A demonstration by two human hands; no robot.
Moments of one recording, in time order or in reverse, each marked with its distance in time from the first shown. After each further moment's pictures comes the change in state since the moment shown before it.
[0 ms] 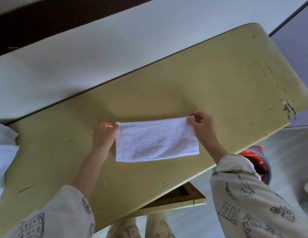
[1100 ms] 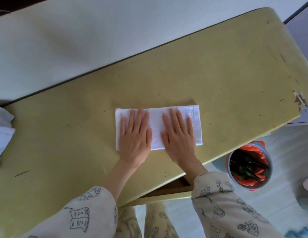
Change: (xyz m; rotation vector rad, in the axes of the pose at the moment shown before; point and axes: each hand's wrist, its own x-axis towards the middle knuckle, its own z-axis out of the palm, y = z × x) left_hand -0.037 -0.055 0.069 0.934 0.100 0.847; right_hand -0.069 0.040 0.067 -0.771 -0.028 -0.694
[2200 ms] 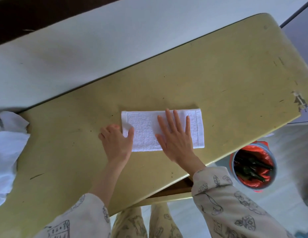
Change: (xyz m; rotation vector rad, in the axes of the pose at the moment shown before) left_hand 0.000 -0.043 -0.035 -0.294 0.005 -0.640; right_hand 0.011 -0.025 -0.011 -0.071 -0.110 -0.030
